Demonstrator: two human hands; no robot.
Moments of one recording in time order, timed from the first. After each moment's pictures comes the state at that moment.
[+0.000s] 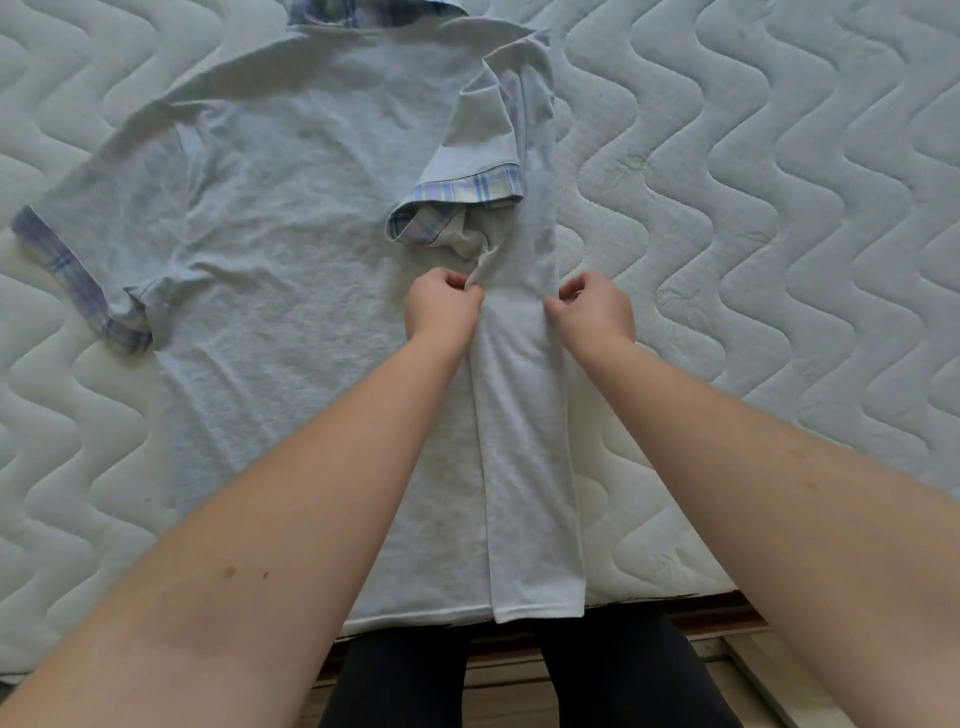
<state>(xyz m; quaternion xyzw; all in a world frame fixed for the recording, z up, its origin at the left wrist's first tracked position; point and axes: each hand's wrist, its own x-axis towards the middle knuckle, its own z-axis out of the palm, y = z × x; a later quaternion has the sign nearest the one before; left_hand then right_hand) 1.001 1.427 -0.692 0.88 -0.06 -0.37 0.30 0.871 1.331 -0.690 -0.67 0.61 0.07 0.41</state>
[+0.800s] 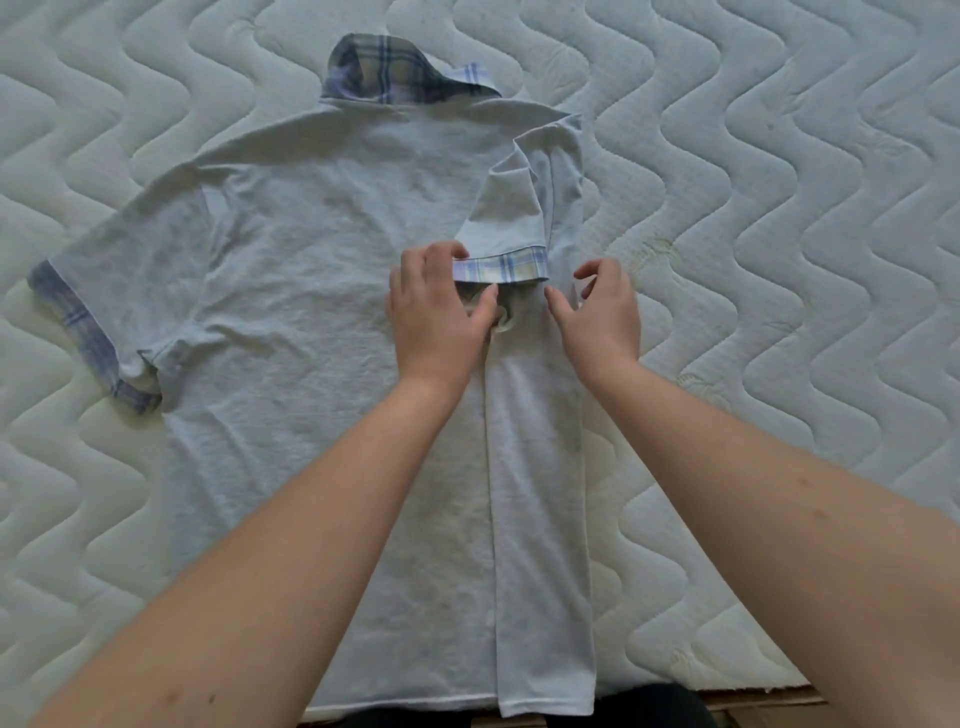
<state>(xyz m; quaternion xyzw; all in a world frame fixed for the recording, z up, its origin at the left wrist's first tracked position) 1.049 1.405 -0.662 0.90 -0.30 -0.13 0.30 0.935 1.290 -0.689 -0.74 0.57 -0.05 0.36</state>
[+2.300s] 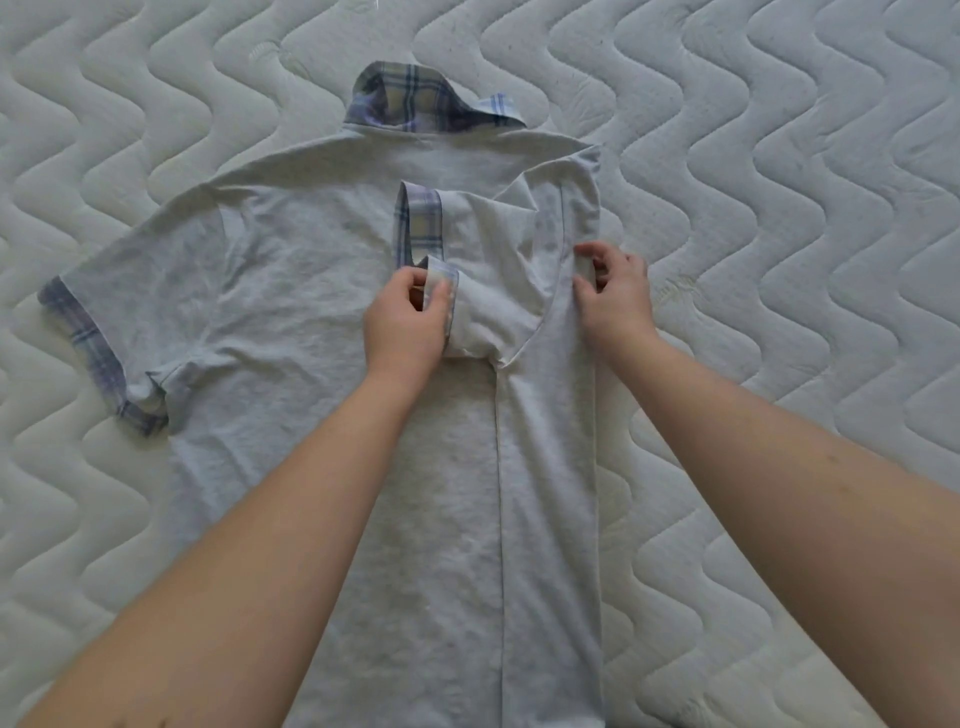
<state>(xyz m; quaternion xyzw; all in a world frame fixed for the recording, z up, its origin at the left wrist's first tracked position) 1.105 1.415 -0.679 0.88 -0.13 -0.26 0.38 0.972 1.243 -0.704 -0.73 0.52 -0.03 0.45</state>
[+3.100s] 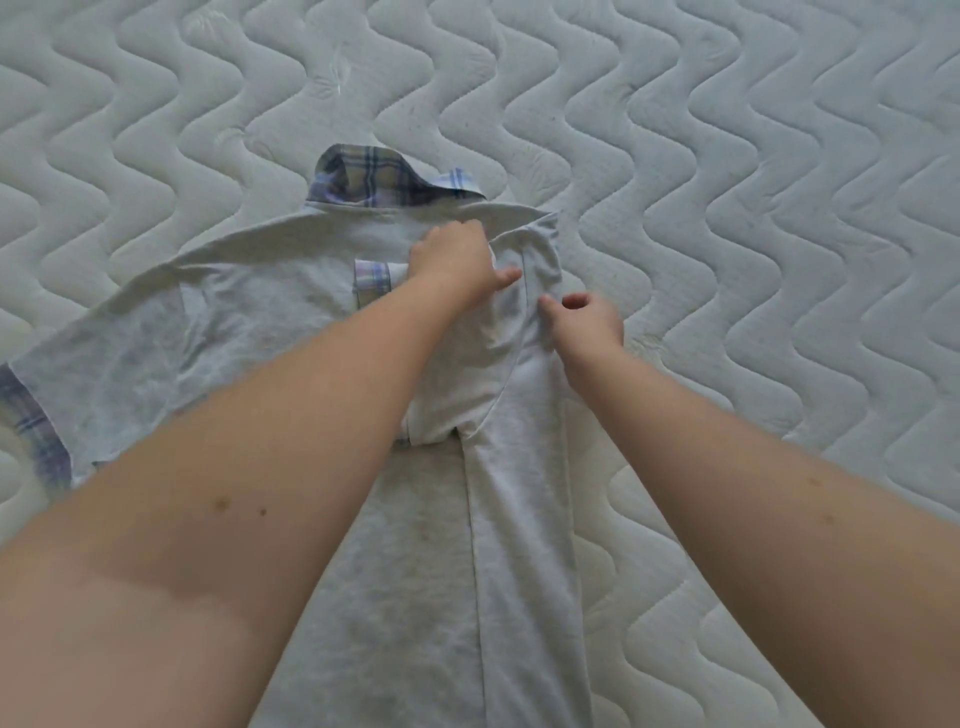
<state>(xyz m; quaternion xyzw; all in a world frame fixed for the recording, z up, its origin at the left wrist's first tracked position) 1.153 1.254 -0.679 0.88 -0.39 -0.27 0.01 1.003 1.211 -0.713 -0.55 0.65 -0.06 0.52</state>
